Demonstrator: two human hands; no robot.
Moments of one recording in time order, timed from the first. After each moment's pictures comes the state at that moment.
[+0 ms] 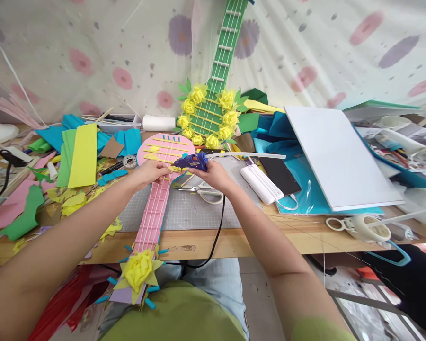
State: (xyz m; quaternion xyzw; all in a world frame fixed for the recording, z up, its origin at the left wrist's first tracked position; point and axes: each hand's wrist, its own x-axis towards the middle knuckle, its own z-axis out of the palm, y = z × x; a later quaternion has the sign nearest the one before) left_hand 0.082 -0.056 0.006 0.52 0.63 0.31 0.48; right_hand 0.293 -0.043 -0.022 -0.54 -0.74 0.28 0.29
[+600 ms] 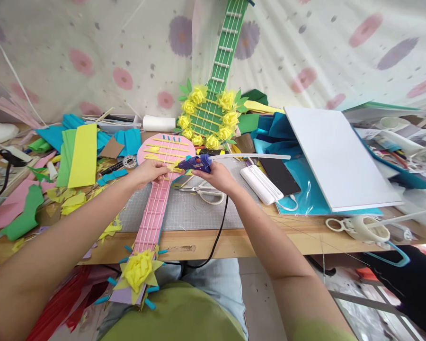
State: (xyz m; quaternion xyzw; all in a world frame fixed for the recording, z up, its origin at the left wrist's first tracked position) left_hand 0.077 -0.052 0.003 0.52 0.63 0.31 0.48; right_hand 0.303 -0.046 -0.023 -0.51 -0.75 0.29 0.32
